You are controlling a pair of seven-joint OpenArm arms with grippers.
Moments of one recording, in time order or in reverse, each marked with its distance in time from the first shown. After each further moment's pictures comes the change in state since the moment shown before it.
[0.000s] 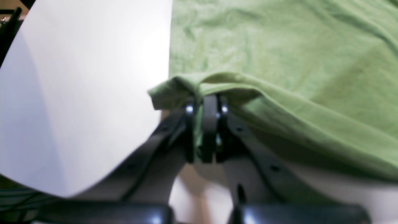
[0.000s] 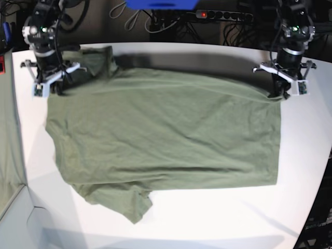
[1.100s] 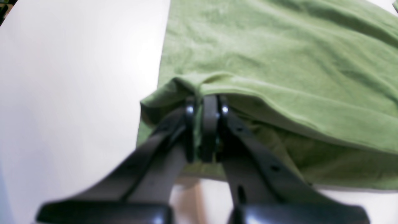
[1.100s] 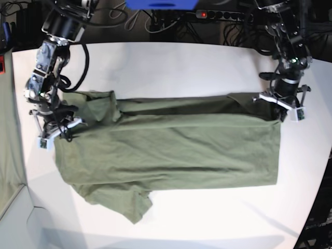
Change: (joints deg) left arm -14.3 -0.5 0.0 -13.5 0.2 0.2 -0.3; right arm 26.0 3.6 -0.5 -25.7 0.0 -0.2 -2.7
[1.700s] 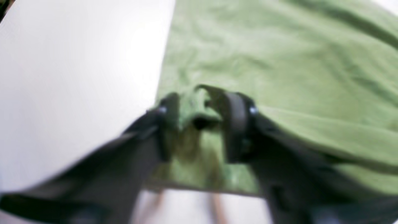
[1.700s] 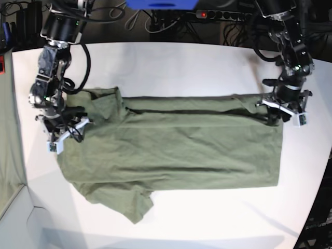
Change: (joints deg) left arm -3.1 -2.2 0.0 -4.9 -0.5 -0.2 -0.5; right arm 0.3 2.3 -4.7 -1.6 0.4 0.0 -0.3
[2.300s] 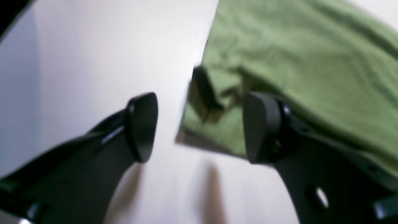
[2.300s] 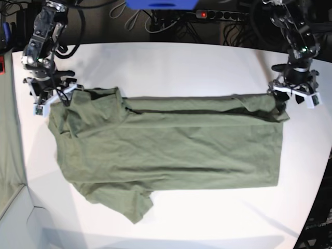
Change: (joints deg) left arm 5.4 2.4 -7.5 2.6 -5.0 -0.1 -0.2; right arm -15.4 -2.7 5.9 11.7 -0.2 -0.3 0.6
